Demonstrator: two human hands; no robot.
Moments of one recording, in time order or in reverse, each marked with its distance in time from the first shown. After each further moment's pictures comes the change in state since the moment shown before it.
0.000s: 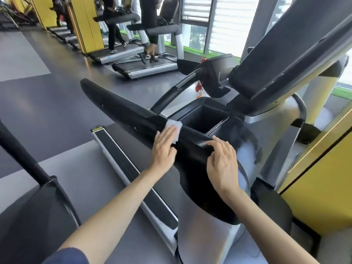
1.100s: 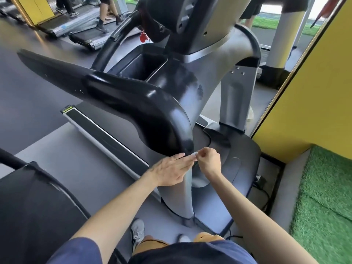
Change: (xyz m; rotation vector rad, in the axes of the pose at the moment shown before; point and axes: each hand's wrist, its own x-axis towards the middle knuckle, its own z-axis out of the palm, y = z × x) left_hand -0.173 0.109 0.103 0.542 -0.631 1.010; right_hand -0.155 0.116 -0.060 0.165 -0.515 0.996
